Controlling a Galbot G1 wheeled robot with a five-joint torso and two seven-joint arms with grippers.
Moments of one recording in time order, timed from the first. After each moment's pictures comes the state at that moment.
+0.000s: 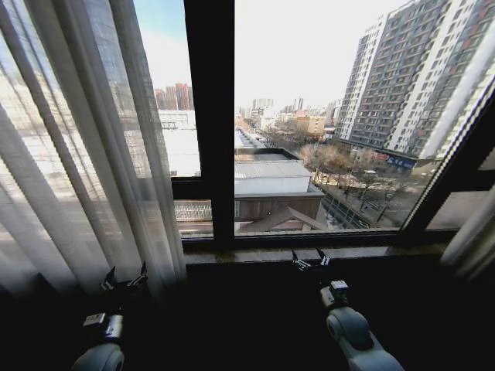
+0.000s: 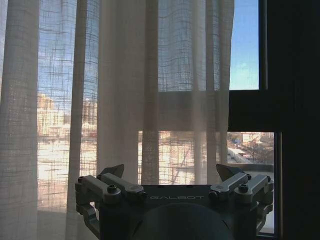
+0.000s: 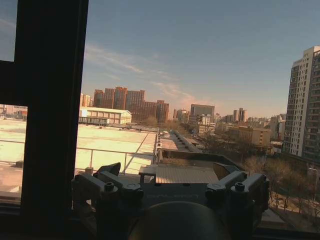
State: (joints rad) left arm 1.53 -1.16 -0.70 -1.92 -0.42 -0.15 -0.20; right arm -1.26 1.15 0.47 1.79 0.30 0.03 0.08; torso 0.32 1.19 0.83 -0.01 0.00
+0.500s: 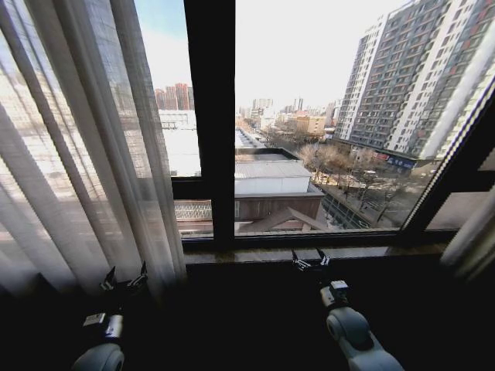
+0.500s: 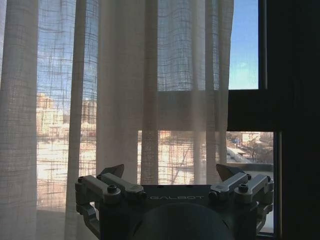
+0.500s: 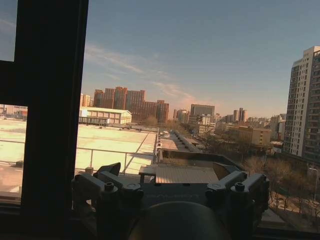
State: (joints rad) left arm 1.52 -1.16 -0.70 -1.92 -0.42 -0.14 -0.20; right arm -1.26 1.15 0.47 1.79 0.30 0.03 0.08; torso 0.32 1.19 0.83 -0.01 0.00
